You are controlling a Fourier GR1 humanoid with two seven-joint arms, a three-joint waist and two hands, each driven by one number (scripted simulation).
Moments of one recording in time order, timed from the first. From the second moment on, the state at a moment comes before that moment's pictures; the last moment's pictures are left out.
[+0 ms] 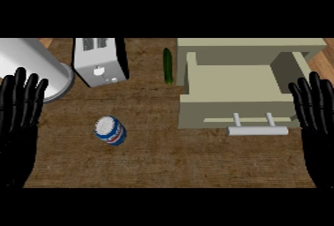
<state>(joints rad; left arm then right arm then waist) -0.01 0.11 0.01 -2.10 -0.03 0.00 -0.01 0.01 -0.10 0.02 -2.10 0.01 0.03 -0.01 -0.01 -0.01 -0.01</state>
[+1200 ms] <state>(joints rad) 0.11 0.07 0.05 -2.17 0.05 0.04 0.38 0.08 -0.08 -0.11 -2.09 -0.04 -0.04 0.22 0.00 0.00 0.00</state>
